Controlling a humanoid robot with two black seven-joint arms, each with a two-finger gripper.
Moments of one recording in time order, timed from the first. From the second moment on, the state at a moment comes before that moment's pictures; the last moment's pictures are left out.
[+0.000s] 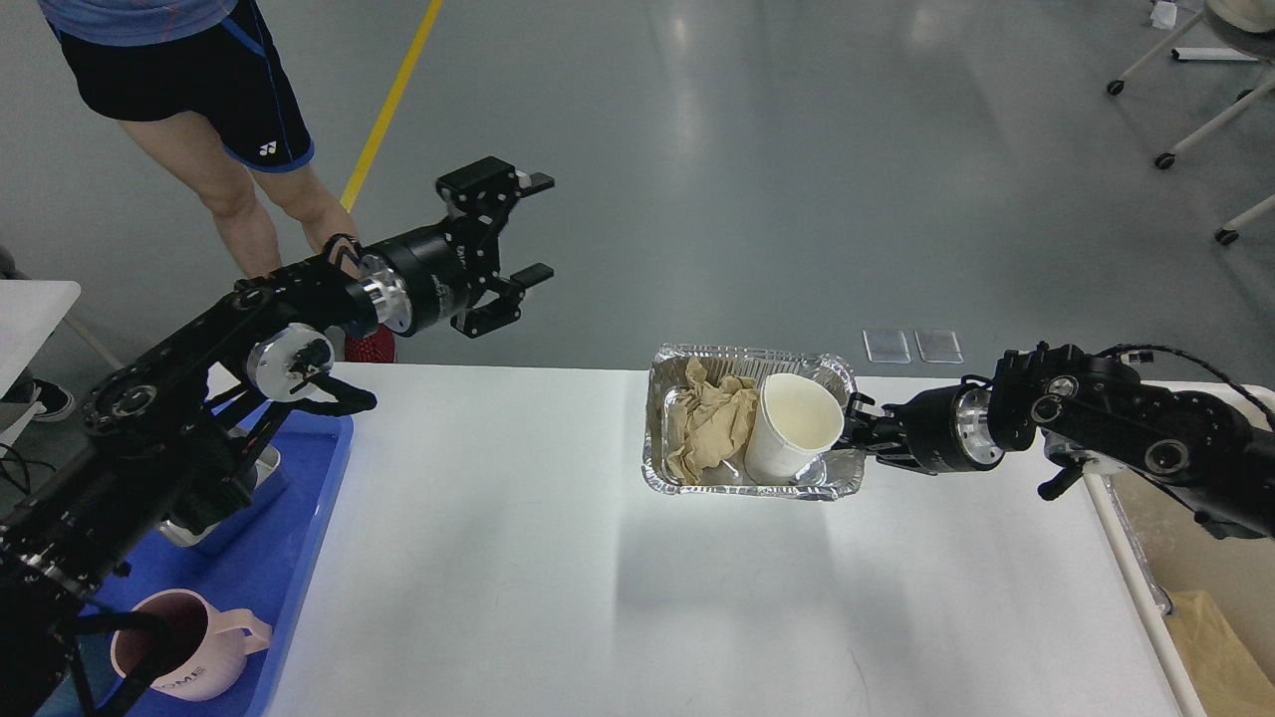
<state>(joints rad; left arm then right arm) -0.80 0.24 -0.89 -1.03 0.51 -0.32 0.20 1.00 -0.52 0.03 1.01 -0.64 0.44 -0.04</state>
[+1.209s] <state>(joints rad) -0.42 0.13 -1.42 -0.89 0.44 -0.28 0.04 0.65 -0.98 0.48 0.97 -0.60 0.42 -0.04</state>
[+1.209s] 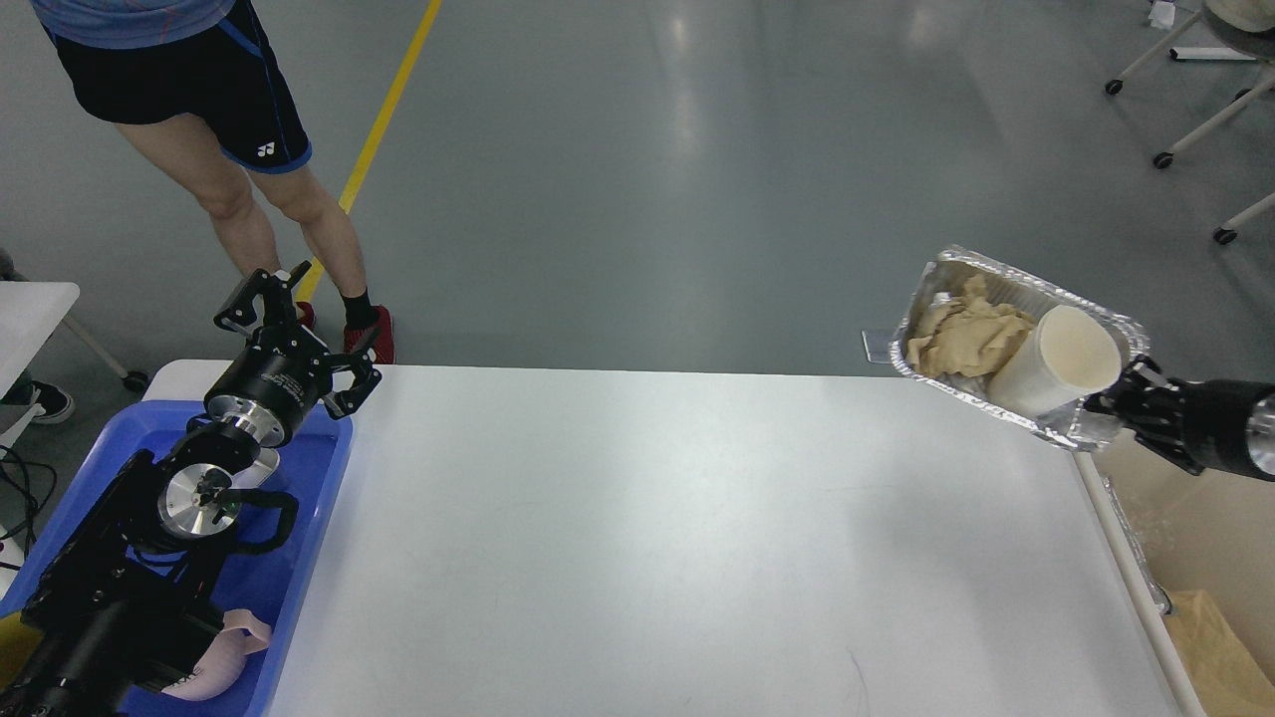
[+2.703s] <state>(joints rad) -0.40 0.12 -1.42 -0.88 0.44 -0.26 0.04 0.60 -0.73 0.87 0.35 -0.30 0.27 -0.04</state>
